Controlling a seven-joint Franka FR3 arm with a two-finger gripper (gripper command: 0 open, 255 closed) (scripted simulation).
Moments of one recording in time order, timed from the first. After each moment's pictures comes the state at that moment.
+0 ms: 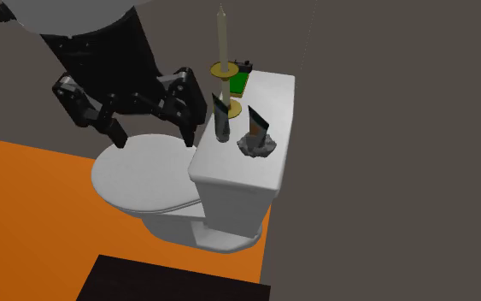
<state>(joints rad) 0.00 -0.76 0.00 -2.31 -0.06 1.58 -0.13</state>
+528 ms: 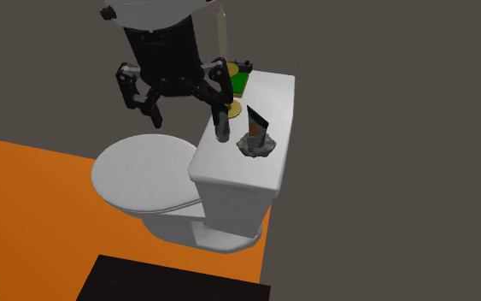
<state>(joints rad) 0.00 -0.52 -0.05 -2.22 -0.07 1.69 -0.22</state>
